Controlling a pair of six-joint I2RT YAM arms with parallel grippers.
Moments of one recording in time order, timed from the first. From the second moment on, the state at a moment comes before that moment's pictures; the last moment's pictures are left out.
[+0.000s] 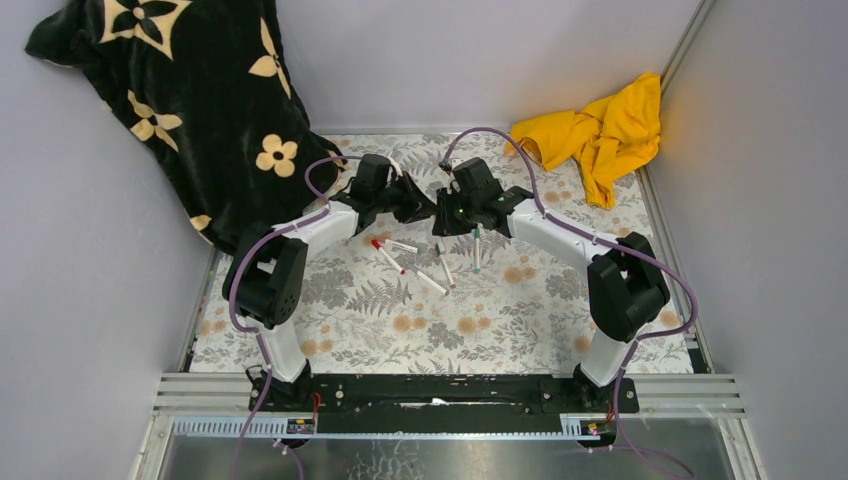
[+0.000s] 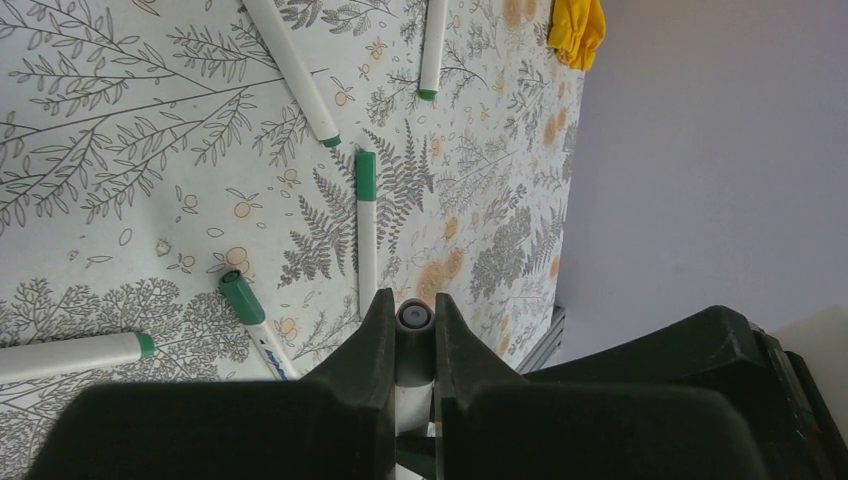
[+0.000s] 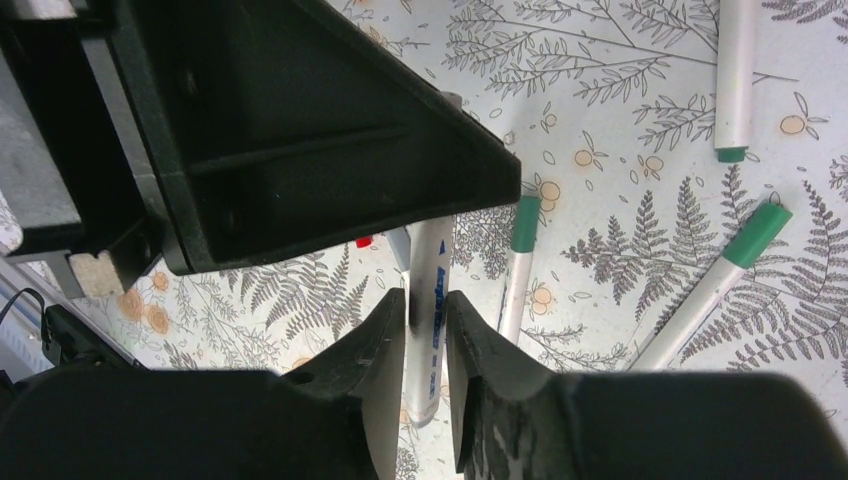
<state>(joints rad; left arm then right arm) -0.40 1.81 1.17 0.06 0.51 -0.96 0.64 1.76 1.33 -0.39 -0.19 0.41</state>
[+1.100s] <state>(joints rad) -0.31 1.86 1.19 0.07 0.59 -1.02 0.64 1.78 1.27 -0.20 -0.18 0.42</state>
